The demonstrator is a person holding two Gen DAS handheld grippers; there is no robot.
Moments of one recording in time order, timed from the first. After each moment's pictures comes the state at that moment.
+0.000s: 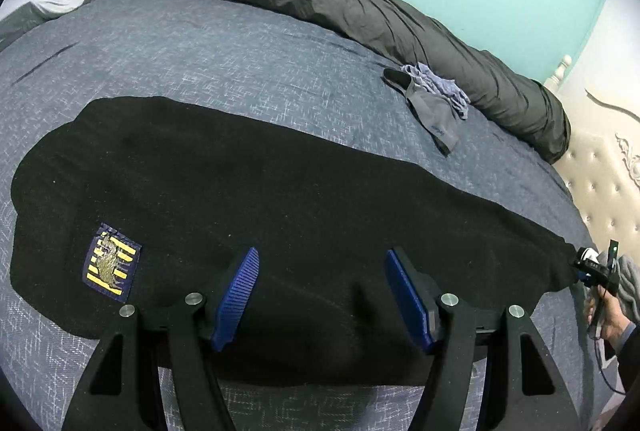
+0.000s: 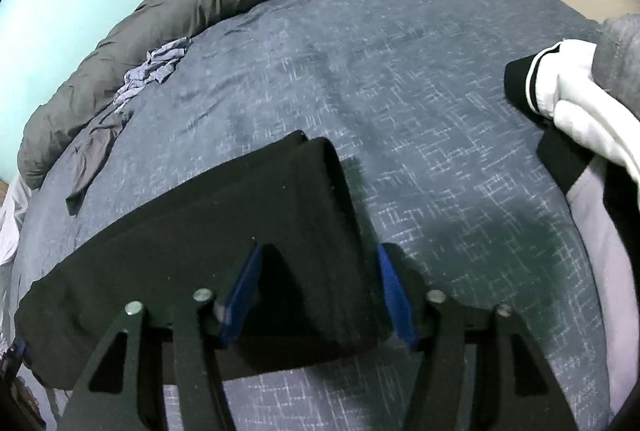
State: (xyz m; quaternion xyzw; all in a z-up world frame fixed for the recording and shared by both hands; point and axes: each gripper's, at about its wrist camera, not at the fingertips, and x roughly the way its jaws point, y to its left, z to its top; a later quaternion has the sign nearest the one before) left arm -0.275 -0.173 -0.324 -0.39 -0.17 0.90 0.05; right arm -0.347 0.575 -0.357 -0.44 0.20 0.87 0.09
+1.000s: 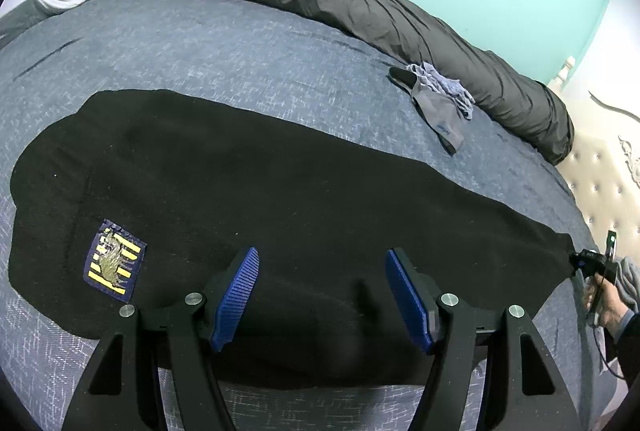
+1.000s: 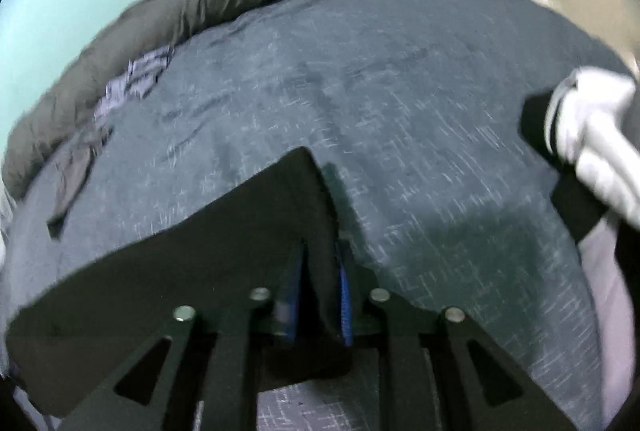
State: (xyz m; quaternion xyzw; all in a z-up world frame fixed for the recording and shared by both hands) left arm -0.274 -0.177 -0.329 -0.39 -0.18 0.90 0.05; right arm -0.378 0.590 -0.362 -0.42 0.23 0.87 0.12
